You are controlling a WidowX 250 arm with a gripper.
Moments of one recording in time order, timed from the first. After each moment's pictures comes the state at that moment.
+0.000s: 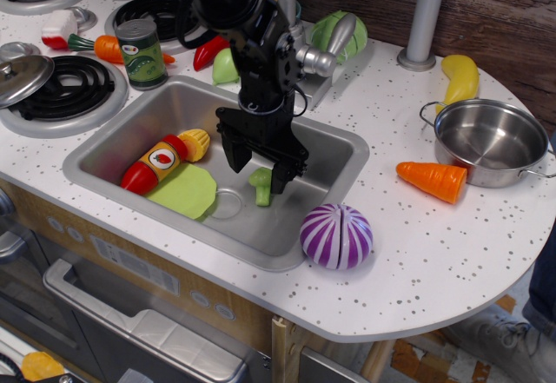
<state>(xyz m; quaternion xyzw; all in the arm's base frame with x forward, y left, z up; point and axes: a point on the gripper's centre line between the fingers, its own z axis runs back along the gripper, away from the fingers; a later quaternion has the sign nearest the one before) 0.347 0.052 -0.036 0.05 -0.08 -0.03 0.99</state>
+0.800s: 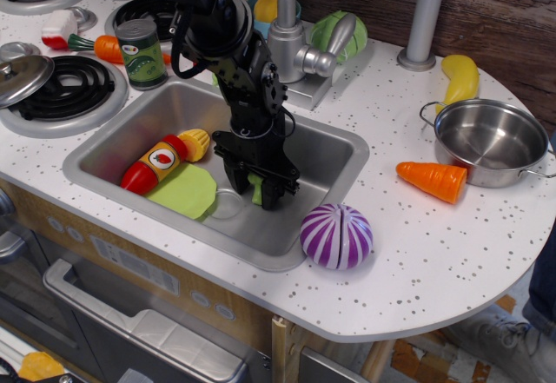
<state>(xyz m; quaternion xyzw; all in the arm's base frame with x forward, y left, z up) 0.348 0.055 -0.064 0.03 -0.08 -0.03 1.00</state>
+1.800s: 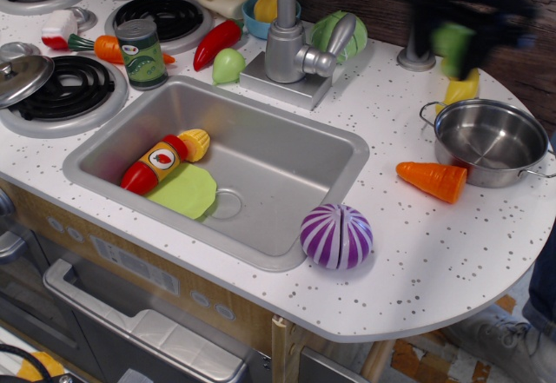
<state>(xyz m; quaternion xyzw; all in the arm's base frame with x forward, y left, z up) 0.393 -0.102 0.120 0.02 -0.06 -0.09 0.99</state>
